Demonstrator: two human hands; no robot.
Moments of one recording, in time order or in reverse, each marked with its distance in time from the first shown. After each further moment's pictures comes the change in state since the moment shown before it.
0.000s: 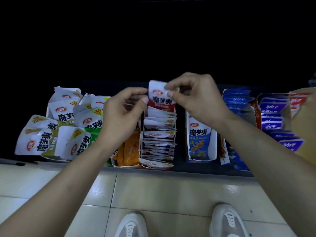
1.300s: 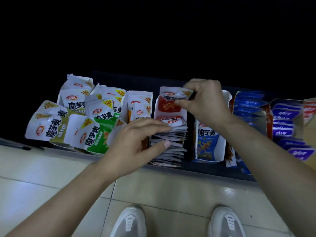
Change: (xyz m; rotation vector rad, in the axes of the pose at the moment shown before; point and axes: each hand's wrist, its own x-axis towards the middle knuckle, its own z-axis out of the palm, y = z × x) left_hand -0.059 -0.003 -0.007 0.134 -0.297 0.125; right_hand 0.001 0.015 0.020 -0.169 0.013 -0.128
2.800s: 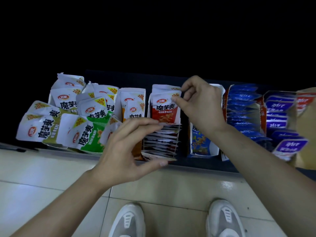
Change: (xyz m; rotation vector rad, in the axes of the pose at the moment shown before) left_hand -0.016 0.004 0.006 0.077 0.096 0.179; right_hand -0.025 -0.011 0.002 0.067 0.127 0.281
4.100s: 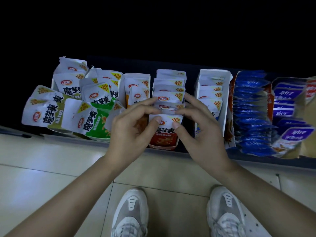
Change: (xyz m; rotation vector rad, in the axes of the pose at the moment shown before) left_hand 0.003 0.004 0.015 -0.132 0.254 -0.230; right_hand -0.098 -0.008 0.007 0.274 -0.100 0.011
